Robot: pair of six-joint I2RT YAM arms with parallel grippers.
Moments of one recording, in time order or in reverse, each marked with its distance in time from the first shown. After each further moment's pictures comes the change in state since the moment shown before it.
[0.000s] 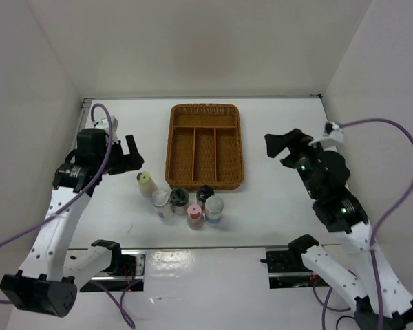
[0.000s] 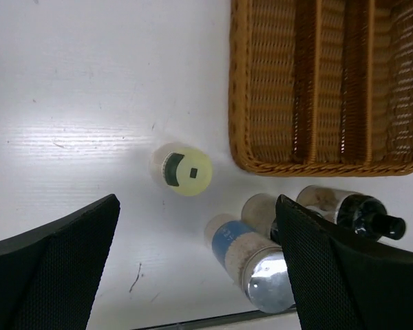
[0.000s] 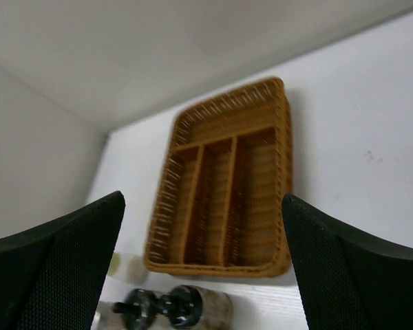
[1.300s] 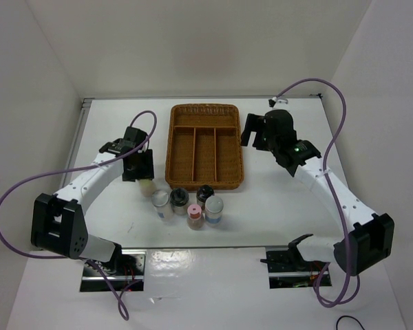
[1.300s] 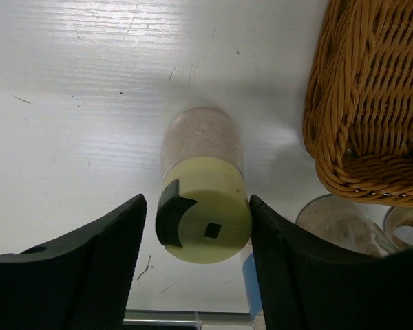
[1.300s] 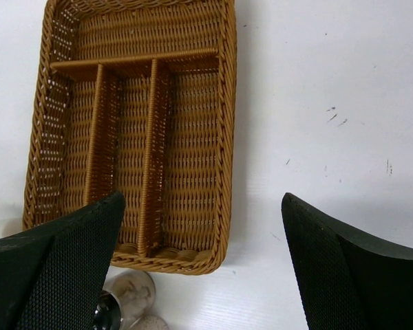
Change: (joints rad) left arm -0.142 0.473 -0.034 -0.005 -0.175 -0.060; right arm 0.001 0.648 0.228 -0.107 -0.029 -0.204
